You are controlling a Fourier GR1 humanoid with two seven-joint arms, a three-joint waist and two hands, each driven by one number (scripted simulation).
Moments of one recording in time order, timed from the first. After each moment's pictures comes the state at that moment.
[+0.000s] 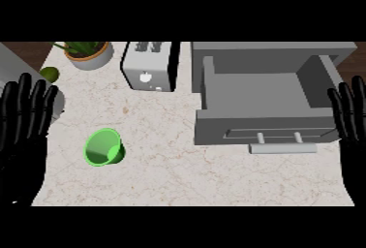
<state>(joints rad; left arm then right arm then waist) -0.02 0.09 -0.01 -2.10 0.01 0.01 -0.01 0.01 -0.12 -0.01 -2.10 0.01 -0.01 0.00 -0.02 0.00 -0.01</state>
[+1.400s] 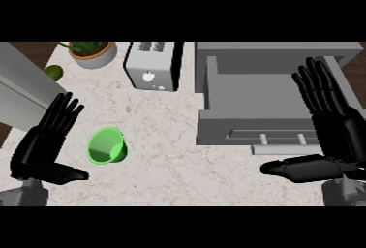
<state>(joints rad) -0.08 0.23 0.19 -1.44 0.32 -0.40 -0.14 -0.17 -0.15 -0.03 -1.89 -0.07 0.13 0.05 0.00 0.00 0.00</state>
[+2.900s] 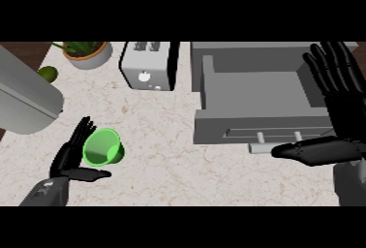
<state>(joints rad) -0.43 0.29 0.23 -0.26 -0.05 -0.32 -0.91 -0.30 -0.19 -0.11 -1.87 -0.12 0.16 0.14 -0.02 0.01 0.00</state>
